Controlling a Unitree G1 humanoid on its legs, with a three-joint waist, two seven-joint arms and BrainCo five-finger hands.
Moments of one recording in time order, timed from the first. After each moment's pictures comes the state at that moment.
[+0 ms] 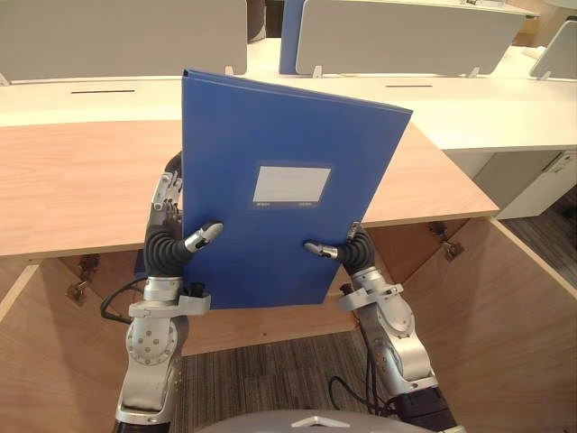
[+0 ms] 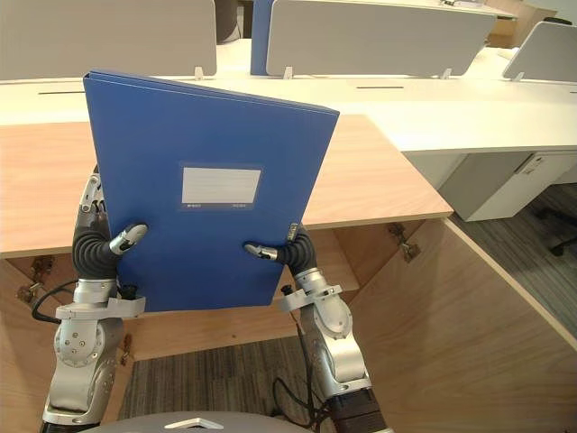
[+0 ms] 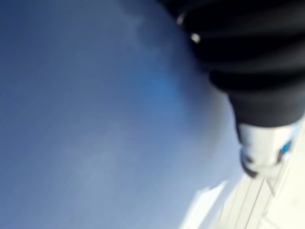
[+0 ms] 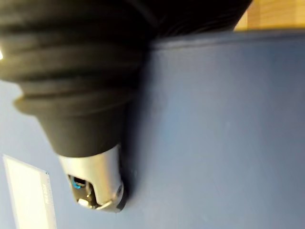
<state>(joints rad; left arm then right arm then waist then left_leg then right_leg) 0.17 0.10 -0.09 -0.45 -0.08 -0.33 0.06 0.02 -0.10 0.17 -0.17 0.32 -0.22 0.21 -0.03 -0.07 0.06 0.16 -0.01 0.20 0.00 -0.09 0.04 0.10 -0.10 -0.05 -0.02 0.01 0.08</state>
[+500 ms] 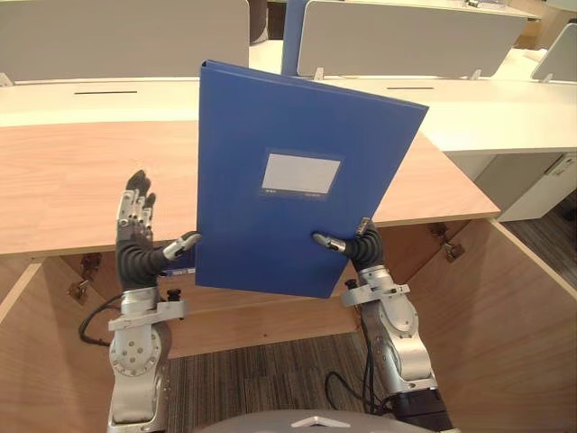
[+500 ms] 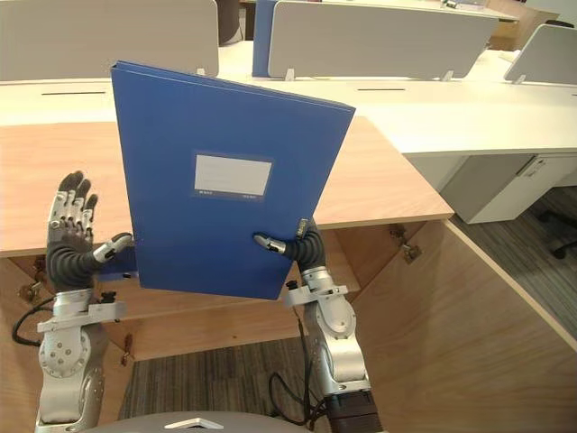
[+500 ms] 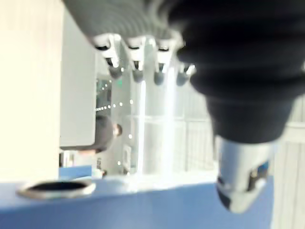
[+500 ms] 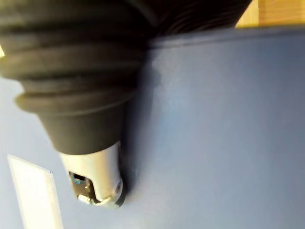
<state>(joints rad) 0.25 0.03 0.10 -0.41 -0.08 -0.33 0.09 0.03 -0.05 0.09 -0.18 0.22 -0.22 0.17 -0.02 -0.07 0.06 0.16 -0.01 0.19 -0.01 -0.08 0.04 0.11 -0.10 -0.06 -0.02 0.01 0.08</state>
